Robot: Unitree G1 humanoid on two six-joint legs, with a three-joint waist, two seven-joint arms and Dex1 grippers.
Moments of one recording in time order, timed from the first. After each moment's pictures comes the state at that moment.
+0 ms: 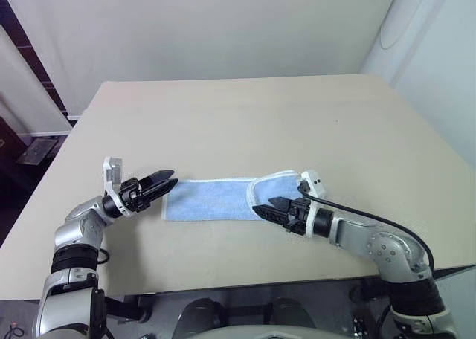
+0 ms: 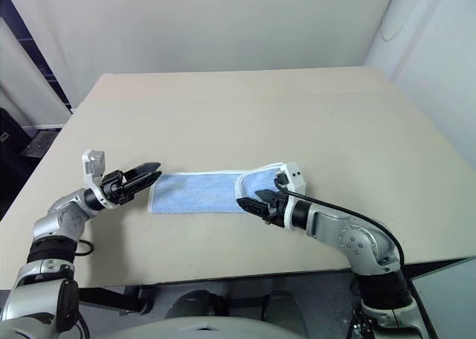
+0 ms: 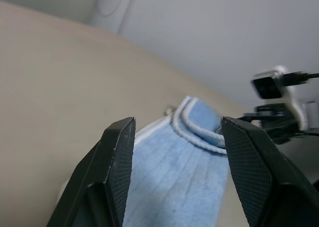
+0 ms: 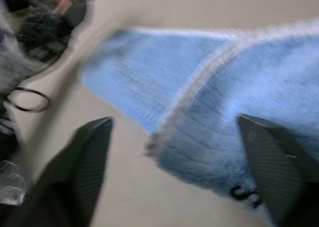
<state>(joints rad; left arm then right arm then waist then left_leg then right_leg) -0.41 0.52 0.25 0.62 -0.57 0.33 -1.39 -0.14 -0.47 -0.05 -0.35 0.98 1.02 0.40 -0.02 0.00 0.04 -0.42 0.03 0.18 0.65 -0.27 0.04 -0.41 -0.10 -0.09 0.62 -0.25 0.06</state>
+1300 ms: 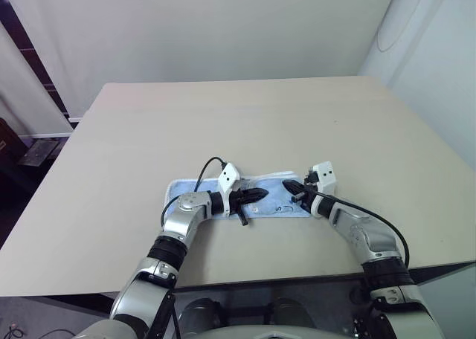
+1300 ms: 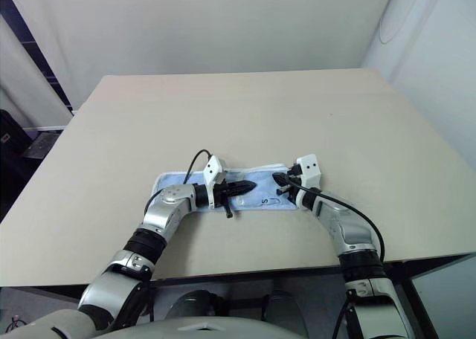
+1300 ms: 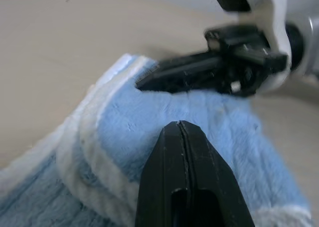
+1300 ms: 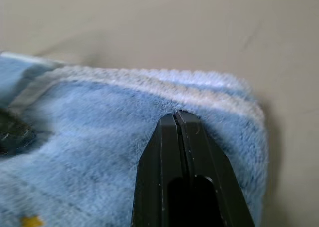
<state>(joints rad) -0.49 0.11 -0.22 0.58 -0.17 0.05 -1.00 -0.30 -0.35 0.01 0.26 0.35 0.40 0.56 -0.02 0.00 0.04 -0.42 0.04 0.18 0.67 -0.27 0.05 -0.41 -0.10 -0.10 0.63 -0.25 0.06</state>
